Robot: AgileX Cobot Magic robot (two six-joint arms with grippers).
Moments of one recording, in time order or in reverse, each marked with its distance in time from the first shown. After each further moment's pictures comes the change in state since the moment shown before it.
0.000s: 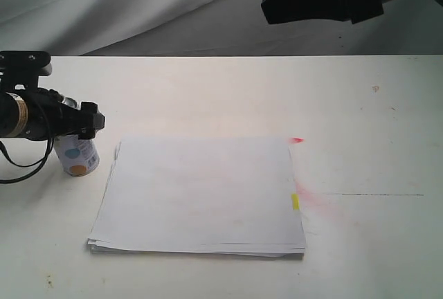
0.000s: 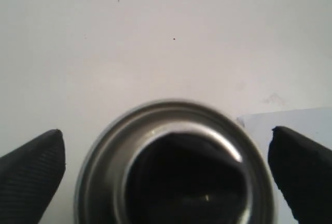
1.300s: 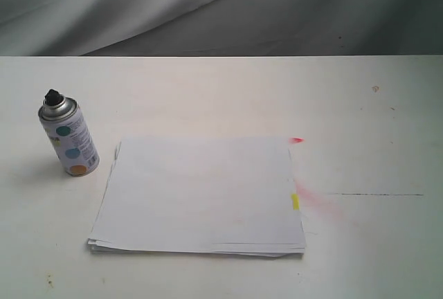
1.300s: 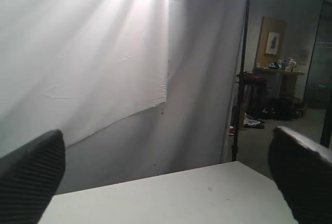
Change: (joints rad) left arm 0.000 -1.537 0.434 0.191 -0.386 -0.430; right arm 0.000 -1.068 0.565 -0.248 -0.139 0.549
